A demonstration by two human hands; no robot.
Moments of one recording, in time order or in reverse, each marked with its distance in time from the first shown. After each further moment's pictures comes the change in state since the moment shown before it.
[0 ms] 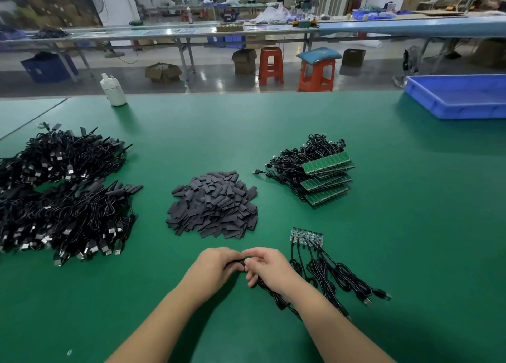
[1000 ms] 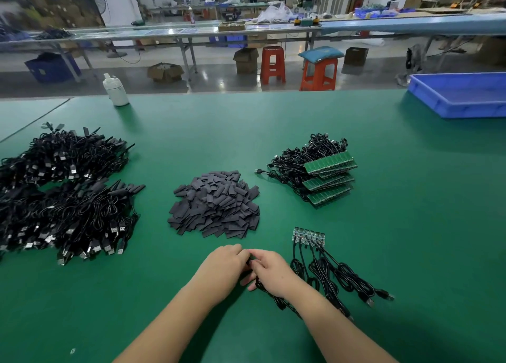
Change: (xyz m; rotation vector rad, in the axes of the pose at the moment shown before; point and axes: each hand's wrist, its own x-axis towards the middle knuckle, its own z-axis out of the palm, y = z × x) left_hand 0.008 0.014 0.009 0.557 -0.074 0.163; right_hand 0.006 0.004 0.010 -0.025 -0.063 -0.006
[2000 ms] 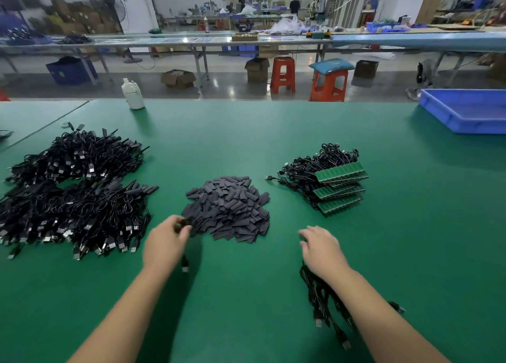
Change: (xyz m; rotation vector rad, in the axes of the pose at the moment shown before) left_hand -0.034 -0.112 -0.024 -0.463 0.383 -0.899; right_hand -0.003 -0.015 -0.089 -1.039 0.412 0.007
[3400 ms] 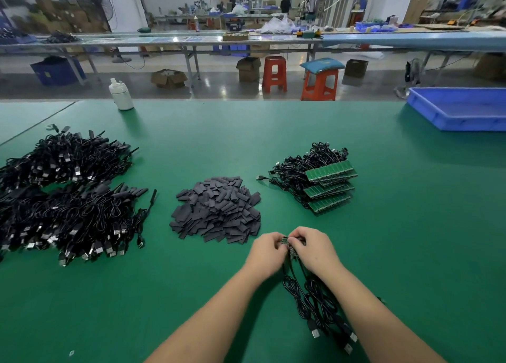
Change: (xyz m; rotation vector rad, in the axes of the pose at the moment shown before) left_hand -0.082 0.161 0.106 -0.253 -0.614 0.152; right_hand -0.008 -0.004 -0.014 0.324 0.051 0.103
